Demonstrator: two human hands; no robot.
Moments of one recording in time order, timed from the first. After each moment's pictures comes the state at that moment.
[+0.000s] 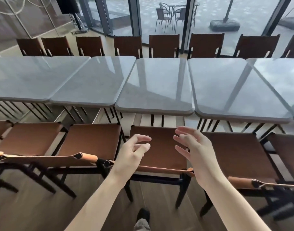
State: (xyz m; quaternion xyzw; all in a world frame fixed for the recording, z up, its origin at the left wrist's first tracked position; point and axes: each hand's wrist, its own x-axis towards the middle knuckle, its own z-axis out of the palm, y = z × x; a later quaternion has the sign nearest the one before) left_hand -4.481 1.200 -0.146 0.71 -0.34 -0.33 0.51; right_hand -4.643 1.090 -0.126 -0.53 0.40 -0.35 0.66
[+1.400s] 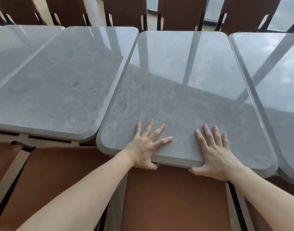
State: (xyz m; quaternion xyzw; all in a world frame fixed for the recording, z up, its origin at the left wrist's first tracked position) left_hand -4.103 0.794 -0.442 0.67 -0.73 -0.09 -0.10; right_hand -4.348 0.675 -0.420 -0.91 0.39 0.16 0.08
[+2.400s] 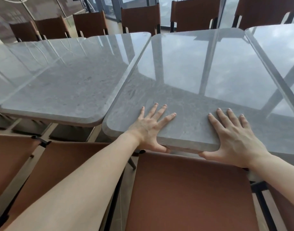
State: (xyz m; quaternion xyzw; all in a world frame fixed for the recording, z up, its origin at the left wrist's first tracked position) left_hand -4.107 0.796 -0.450 0.72 -0.68 -0.03 -0.11; right_hand -4.365 0.669 -0.452 -0.94 0.34 0.03 0.02
